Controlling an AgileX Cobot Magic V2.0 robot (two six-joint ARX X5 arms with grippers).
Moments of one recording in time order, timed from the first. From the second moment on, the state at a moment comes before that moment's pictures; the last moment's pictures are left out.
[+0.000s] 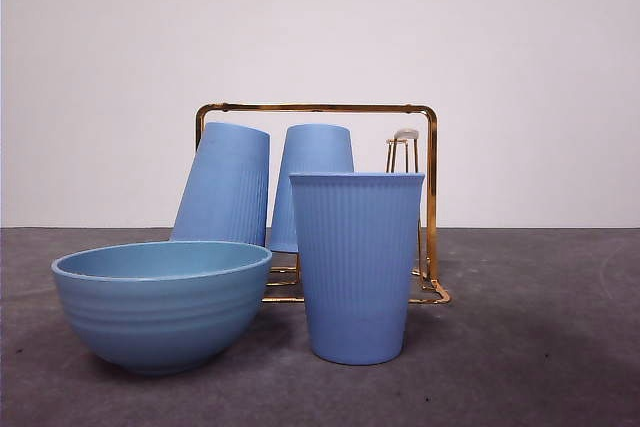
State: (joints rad) left arm 0.02 0.00 0.03 -0.18 -0.02 -0.01; right arm 0.17 0.10 0.14 0.01 0.01 0.02
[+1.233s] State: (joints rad) left arm 0.02 0.00 0.03 -0.18 -0.02 -0.01; right arm 0.16 0.00 0.02 -0.17 0.05 0.08
